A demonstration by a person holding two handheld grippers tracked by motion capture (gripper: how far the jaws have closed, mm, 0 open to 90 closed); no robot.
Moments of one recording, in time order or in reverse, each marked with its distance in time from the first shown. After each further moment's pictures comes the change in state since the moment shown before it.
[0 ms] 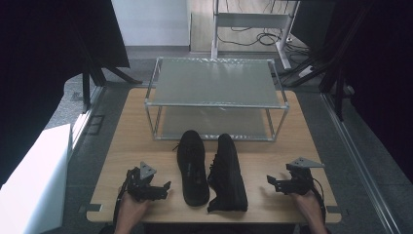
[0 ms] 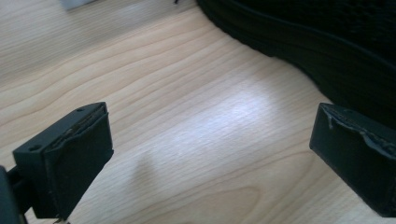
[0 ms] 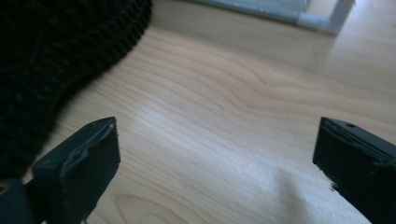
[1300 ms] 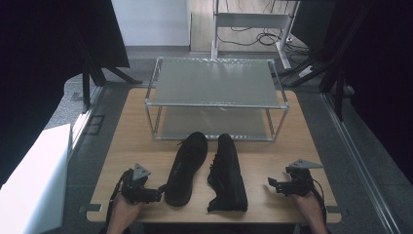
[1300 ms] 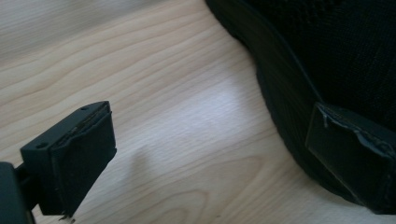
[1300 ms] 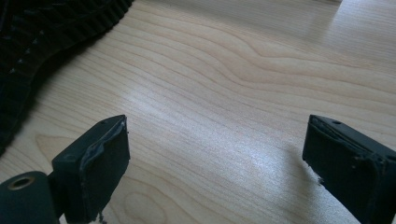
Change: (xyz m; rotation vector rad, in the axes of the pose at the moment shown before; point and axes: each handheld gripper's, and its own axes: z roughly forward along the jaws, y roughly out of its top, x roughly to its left) left arm 0.007 -0.007 -0.009 0.028 -0.070 0.007; right arm -0.006 -0.009 0.005 0.065 -0.009 0.012
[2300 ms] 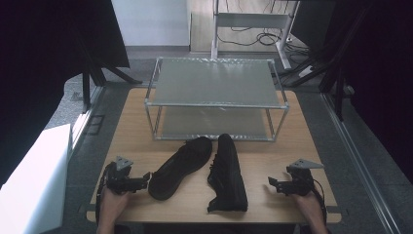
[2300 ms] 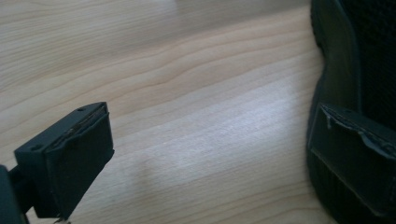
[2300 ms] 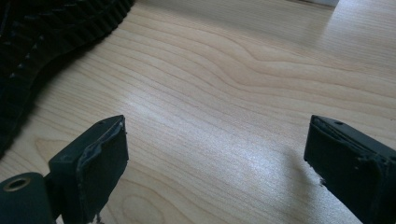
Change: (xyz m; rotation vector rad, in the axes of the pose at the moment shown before) left arm 0.049 -0.003 -0.005 -0.024 0.155 -0.119; right arm -0.001 0.000 -0.001 -0.015 -0.005 0.003
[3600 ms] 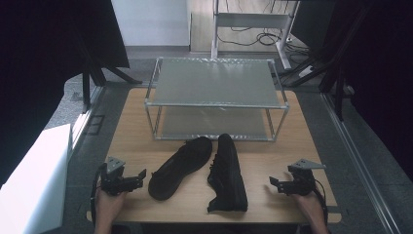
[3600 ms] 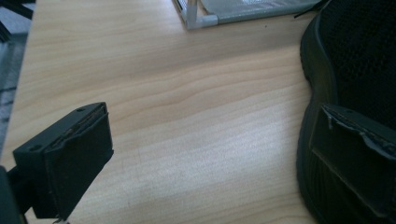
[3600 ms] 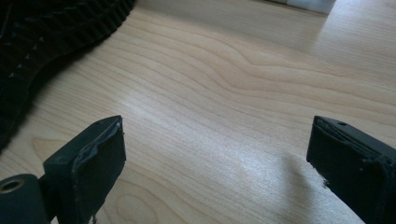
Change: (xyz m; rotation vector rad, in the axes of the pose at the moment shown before) left arm 0.007 -0.001 -0.018 -0.127 0.007 -0.060; right arm -0.003 -0.001 -0.002 -0.019 0.001 -0.017
